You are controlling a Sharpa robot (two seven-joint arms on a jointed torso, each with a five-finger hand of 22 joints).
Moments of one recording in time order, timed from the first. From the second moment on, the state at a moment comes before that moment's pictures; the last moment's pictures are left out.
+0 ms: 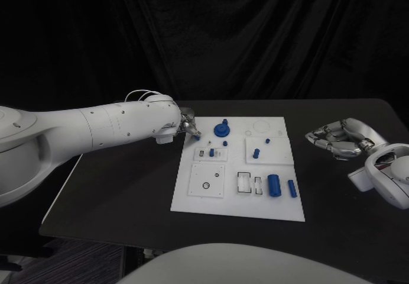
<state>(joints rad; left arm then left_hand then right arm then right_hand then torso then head) 1.29 -0.64 -0.21 1.10 -1.07 0.08 -0.38 1.15 -0.02 0.41 0.12 0.46 1.01 0.04 0.17 1.21 1.47 -0.03 1.57 1.31 1.47 -0.08 1.58 1.31 0.07 1.38 0.05 1.30 1.31 1.28 -1.00 -0.25 1.54 -0.79 -0.42 0.06 1.41 0.00 0.18 0.23 0.59 1.01 0.10 0.10 0.24 1.38 0.02 1.44 1.31 1.47 -0.05 1.32 1.31 0.08 1.43 0.06 1.14 1.31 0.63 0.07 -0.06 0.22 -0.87</state>
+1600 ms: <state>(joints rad) 1.22 -0.84 -0.21 1.44 -1.04 -0.15 -0.37 1.12 -0.06 0.50 0.07 0.39 1.04 0.04 0.17 1.19 1.47 -0.03 1.57 1.31 1.47 -0.08 1.58 1.31 0.07 1.38 0.04 1.30 1.31 1.28 -1.02 -0.25 1.56 -0.79 -0.42 0.06 1.41 0.00 0.18 0.23 0.59 1.01 0.10 0.10 0.24 1.38 0.02 1.44 1.31 1.47 -0.05 1.32 1.31 0.08 1.43 0.06 1.14 1.31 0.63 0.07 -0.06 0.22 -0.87</state>
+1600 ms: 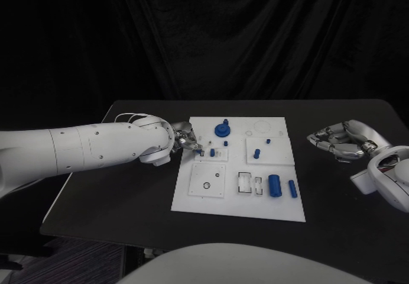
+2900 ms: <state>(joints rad) 1.21 -0.84 -0.21 1.46 -1.06 -0.16 -0.37 1.11 -0.05 0.51 0.06 0.39 1.04 0.04 0.17 1.19 1.47 -0.03 1.57 1.31 1.47 -0.08 1.58 1.31 0.07 1.38 0.04 1.29 1.31 1.28 -1.02 -0.25 1.55 -0.79 -0.42 0.06 1.41 0.00 0.18 0.23 0.59 1.01 0.10 0.10 0.24 1.38 0.02 1.44 1.31 1.47 -0.05 1.32 1.31 0.08 1.43 0.06 1.14 1.31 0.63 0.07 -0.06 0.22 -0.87</state>
